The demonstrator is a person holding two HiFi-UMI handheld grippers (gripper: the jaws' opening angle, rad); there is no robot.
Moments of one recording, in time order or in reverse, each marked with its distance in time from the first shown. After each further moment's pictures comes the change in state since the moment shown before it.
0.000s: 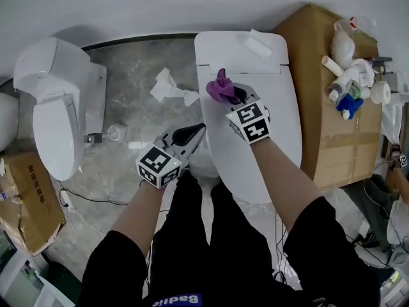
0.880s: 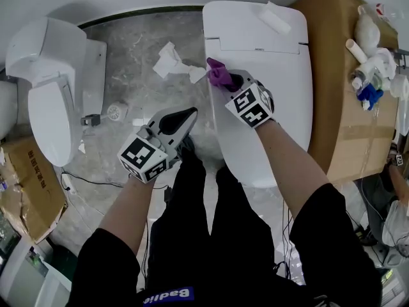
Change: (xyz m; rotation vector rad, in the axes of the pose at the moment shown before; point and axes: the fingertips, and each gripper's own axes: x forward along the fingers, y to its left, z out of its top) left arm -0.035 0.027 -0.015 -0.033 -0.024 0.033; right arm 0.057 0.045 -0.061 -0.209 0.127 0.153
